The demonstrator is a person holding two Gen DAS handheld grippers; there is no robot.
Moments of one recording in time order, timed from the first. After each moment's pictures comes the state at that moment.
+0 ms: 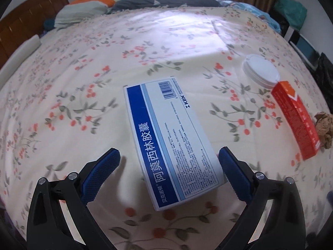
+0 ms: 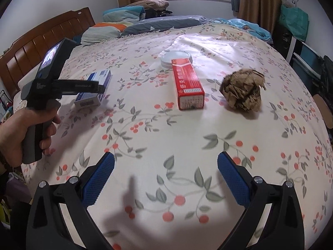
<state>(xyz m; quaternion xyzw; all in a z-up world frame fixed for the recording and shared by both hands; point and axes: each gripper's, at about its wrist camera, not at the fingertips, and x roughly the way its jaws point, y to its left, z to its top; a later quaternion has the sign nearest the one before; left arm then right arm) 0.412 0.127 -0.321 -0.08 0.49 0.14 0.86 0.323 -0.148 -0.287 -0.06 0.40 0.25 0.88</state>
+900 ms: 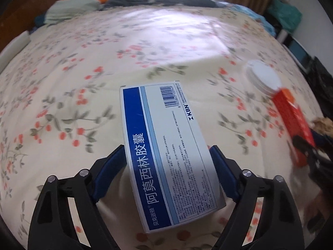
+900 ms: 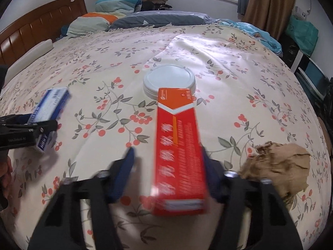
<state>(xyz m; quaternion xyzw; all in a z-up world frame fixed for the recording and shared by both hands) 0.427 0.145 -0.332 -0.10 0.48 0.07 0.87 0.451 -0.087 -0.305 -0.10 0.41 0.23 0.88</state>
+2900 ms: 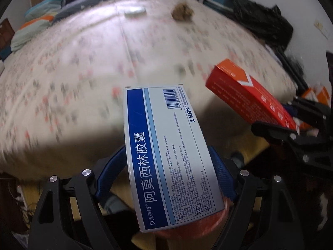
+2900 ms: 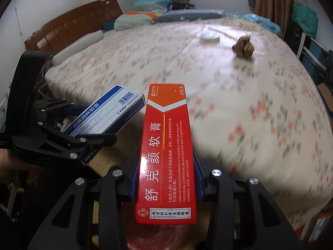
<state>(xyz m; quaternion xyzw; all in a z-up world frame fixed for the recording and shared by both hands) 0.080 -0.022 -0.304 0.01 0.52 -0.10 0.85 0.078 -0.193 -0.285 -0.07 0.44 0.31 0.84</state>
